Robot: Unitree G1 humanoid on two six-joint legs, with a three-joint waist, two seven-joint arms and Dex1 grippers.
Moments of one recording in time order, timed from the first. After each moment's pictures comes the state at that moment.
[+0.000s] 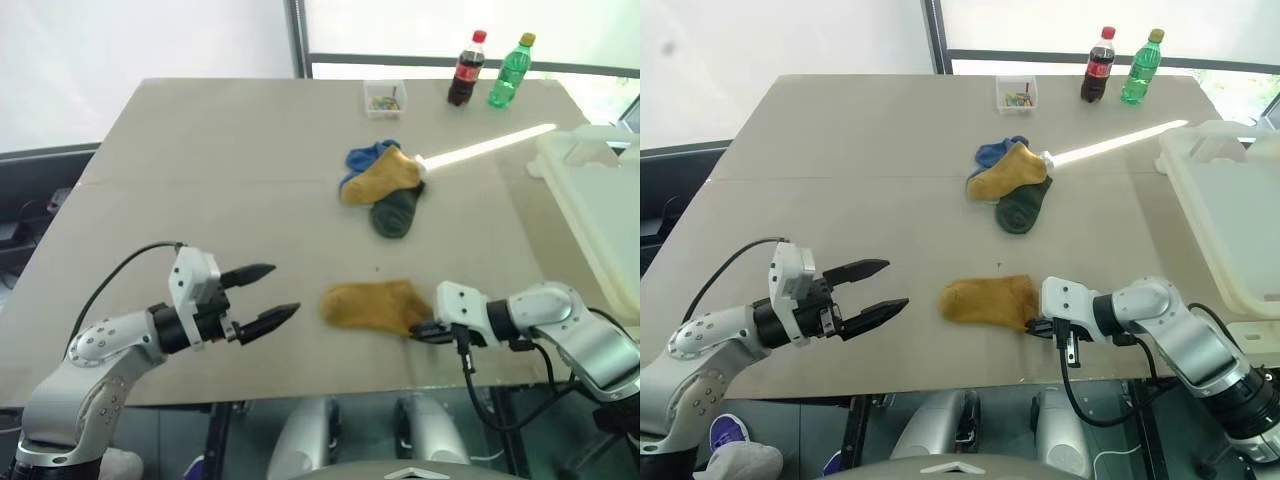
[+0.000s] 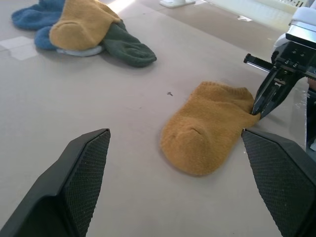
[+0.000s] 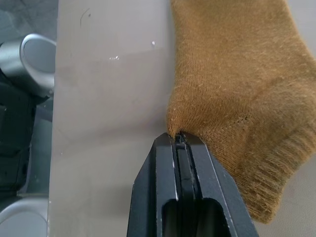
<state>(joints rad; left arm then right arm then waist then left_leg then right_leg) 0.14 0.74 0.26 -0.50 -0.69 0.52 -0.92 -0.23 -0.81 0.33 -0.42 0.26 0.51 1.08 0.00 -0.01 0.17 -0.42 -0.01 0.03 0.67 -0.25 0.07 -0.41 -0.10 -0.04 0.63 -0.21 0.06</state>
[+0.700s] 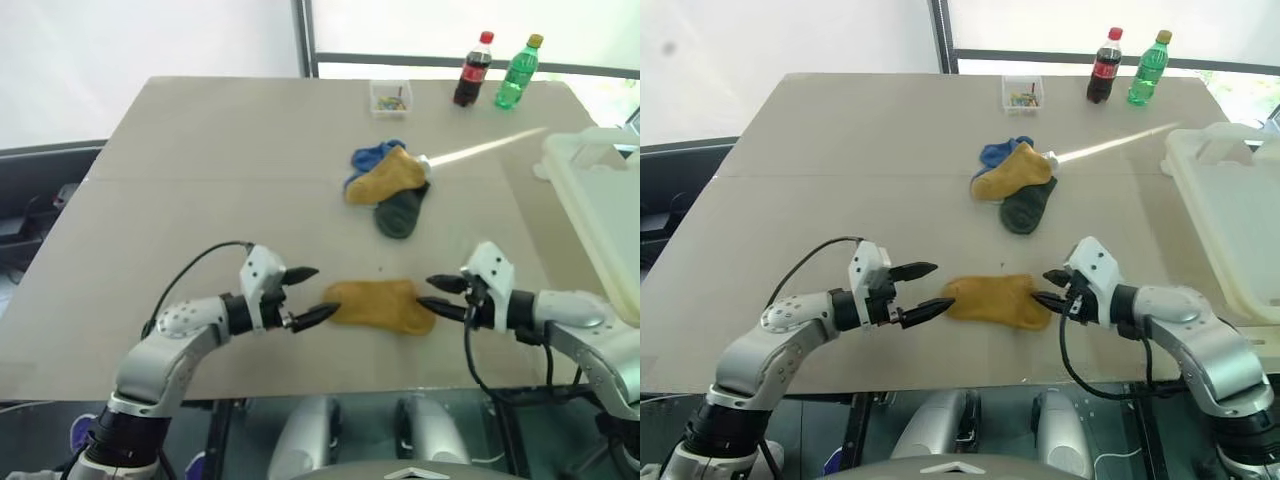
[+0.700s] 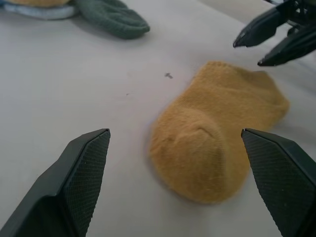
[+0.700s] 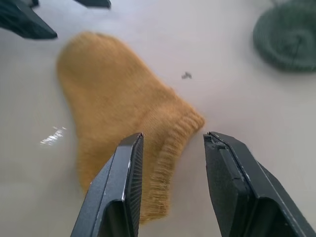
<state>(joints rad) -0.08 0.59 -0.05 -0.30 -0.48 0.51 -0.83 -0.11 -0.67 0.11 -0.52 0.40 0.78 0.71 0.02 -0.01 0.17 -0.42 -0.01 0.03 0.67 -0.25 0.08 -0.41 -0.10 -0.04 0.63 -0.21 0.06</state>
